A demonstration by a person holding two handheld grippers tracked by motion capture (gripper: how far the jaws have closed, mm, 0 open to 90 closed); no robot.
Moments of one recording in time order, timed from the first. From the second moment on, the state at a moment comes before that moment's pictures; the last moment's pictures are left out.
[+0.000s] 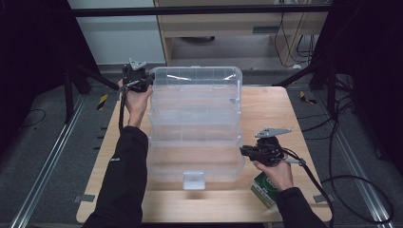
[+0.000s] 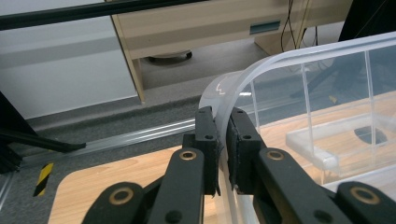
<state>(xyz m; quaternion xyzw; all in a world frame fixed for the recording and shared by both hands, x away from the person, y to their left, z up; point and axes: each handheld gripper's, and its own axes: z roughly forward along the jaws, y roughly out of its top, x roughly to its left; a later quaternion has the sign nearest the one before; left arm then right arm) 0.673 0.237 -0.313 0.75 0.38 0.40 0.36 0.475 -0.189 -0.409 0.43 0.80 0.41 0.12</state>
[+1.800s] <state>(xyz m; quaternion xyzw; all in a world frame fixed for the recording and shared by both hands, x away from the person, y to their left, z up) 0.491 0.276 -0.396 0.87 0.22 0.31 0.31 0.473 -0.187 -0.409 0.42 0.80 0.41 0.12</state>
